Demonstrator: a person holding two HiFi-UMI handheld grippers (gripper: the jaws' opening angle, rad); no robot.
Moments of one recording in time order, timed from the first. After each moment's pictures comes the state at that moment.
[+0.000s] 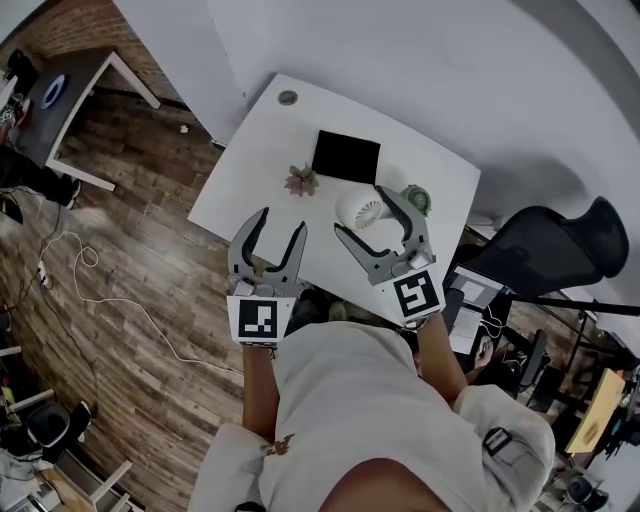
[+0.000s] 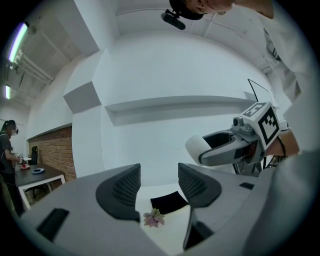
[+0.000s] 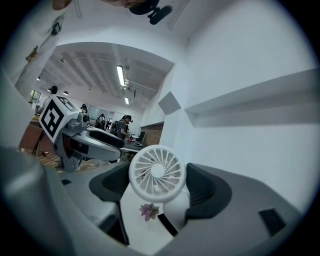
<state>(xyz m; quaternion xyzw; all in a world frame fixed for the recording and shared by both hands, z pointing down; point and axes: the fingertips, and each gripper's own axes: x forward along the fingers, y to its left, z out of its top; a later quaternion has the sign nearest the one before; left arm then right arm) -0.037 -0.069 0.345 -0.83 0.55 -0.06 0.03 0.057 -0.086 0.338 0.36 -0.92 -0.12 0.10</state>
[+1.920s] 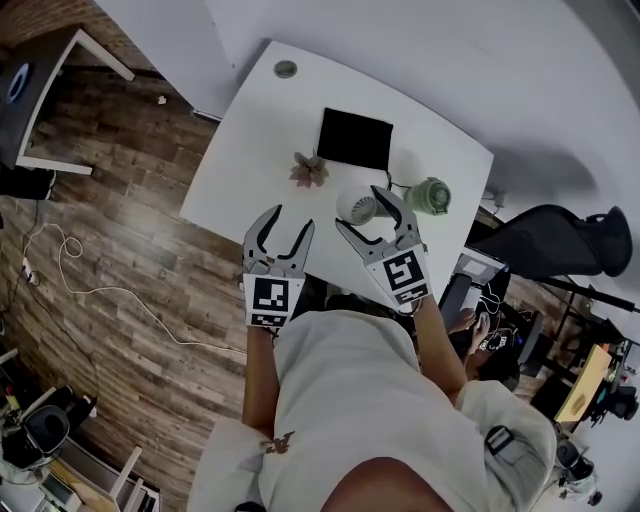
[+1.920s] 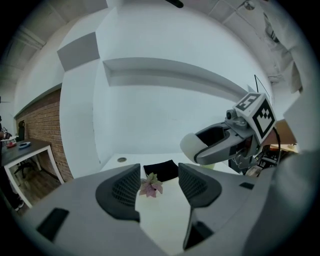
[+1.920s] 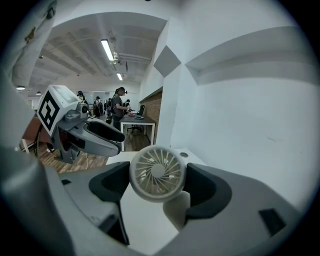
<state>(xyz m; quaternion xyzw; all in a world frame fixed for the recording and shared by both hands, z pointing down) -0.064 -0.124 0.488 -0.85 0.49 -0.16 -0.09 0.027 -0.142 0.487 0.36 -0.90 0.02 0.25</state>
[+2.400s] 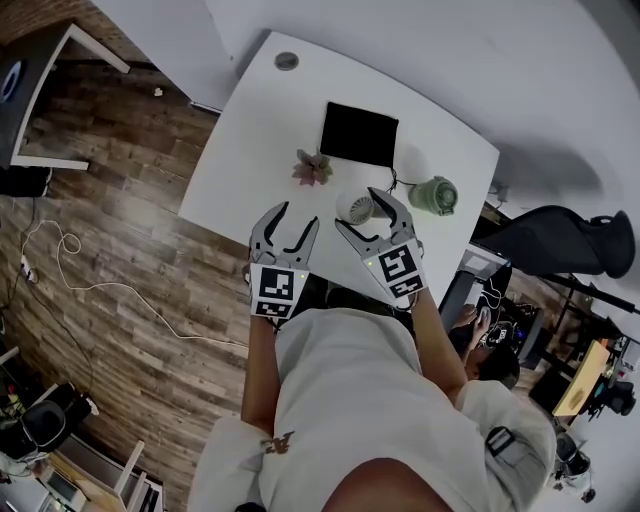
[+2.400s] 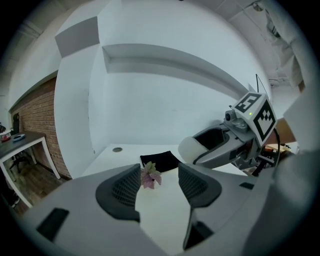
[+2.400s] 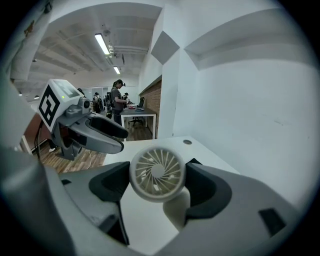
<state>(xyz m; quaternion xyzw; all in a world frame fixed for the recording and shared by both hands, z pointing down) -0.060 -0.137 0.532 -0.86 0.46 -0.18 -0.12 0.023 -0.147 0.540 0.35 -0.89 0.06 0.28</state>
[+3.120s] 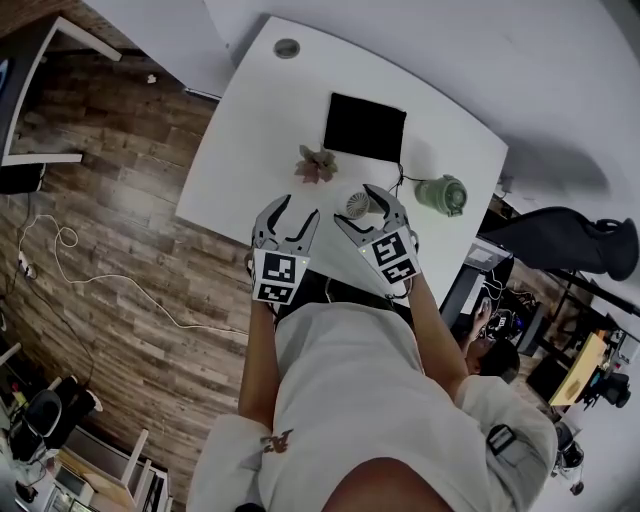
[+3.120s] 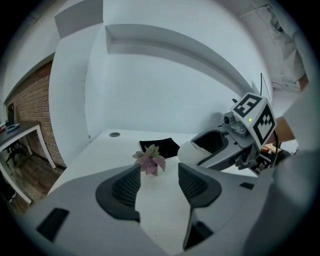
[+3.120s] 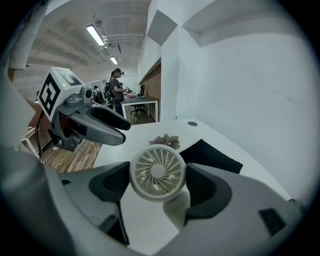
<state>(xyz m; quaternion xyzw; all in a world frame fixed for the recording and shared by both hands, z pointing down) -0.064 -0.155 0.592 -0.86 0.43 -0.22 -0.17 0.018 -0.159 0.613 0.32 -0.88 0.11 0.34</state>
